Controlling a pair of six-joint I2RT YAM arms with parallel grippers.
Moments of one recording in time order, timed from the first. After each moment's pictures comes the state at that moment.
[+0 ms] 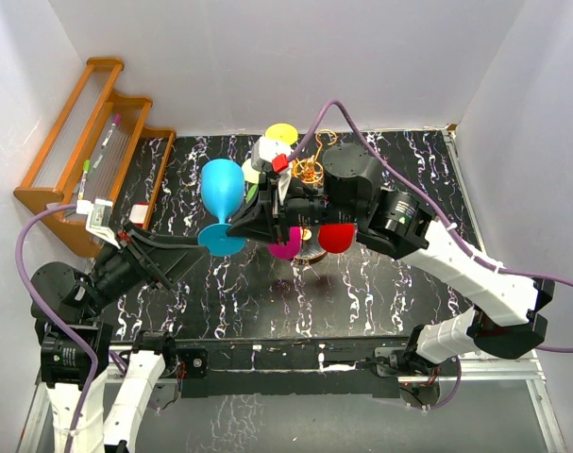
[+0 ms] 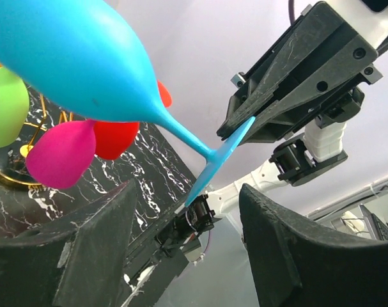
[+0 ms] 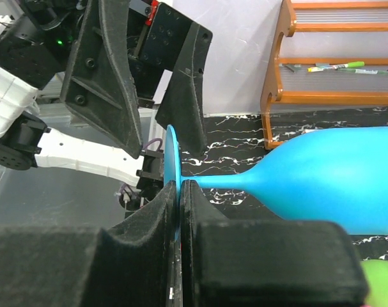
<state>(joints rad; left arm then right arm) -0.06 0.44 1.09 -0.51 0.79 -0.86 1.07 1.38 1.74 -0.43 -0.50 0.02</state>
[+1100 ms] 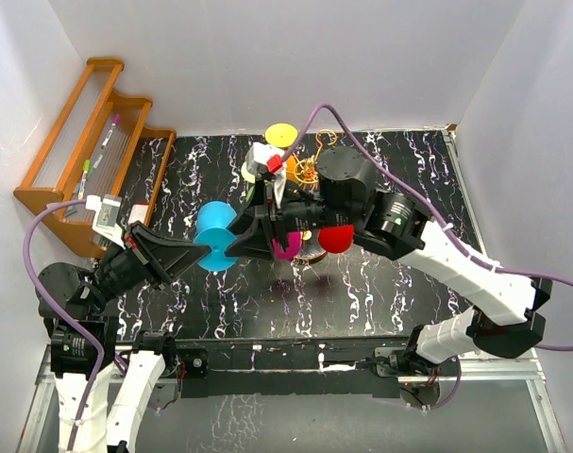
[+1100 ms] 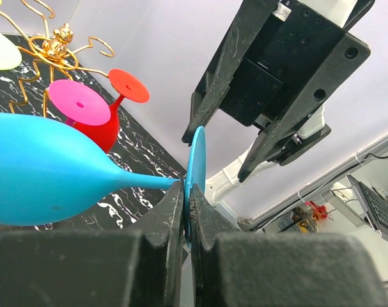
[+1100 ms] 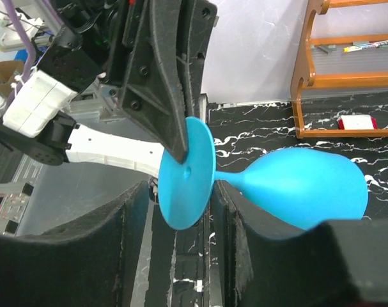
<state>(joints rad) -0.06 0.44 0.99 -0.30 0.90 -0.90 1.08 1.40 1.74 -0.43 -0.55 0.12</state>
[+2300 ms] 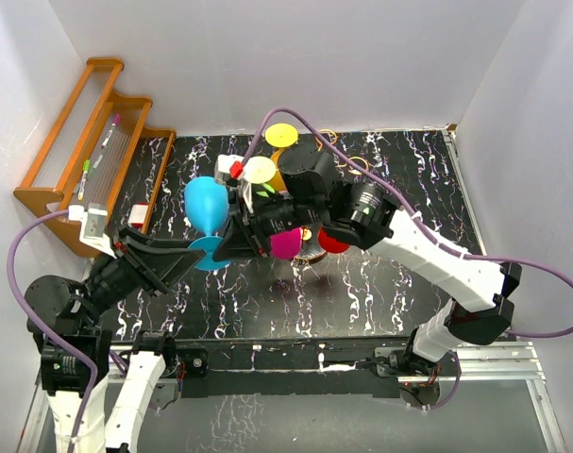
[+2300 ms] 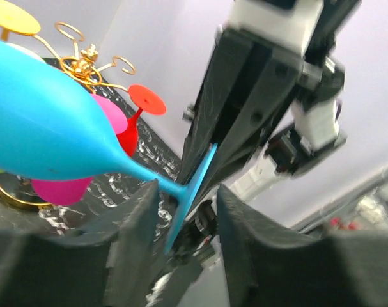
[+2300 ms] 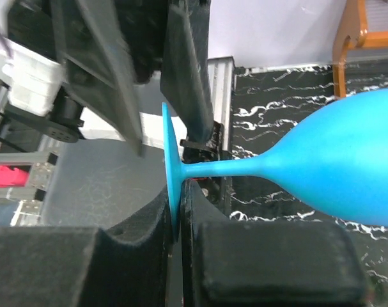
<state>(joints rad) -0.06 0.40 1.04 -0.37 0.85 -0.83 1.09 1.54 1.89 -0.60 -0.67 0.12</state>
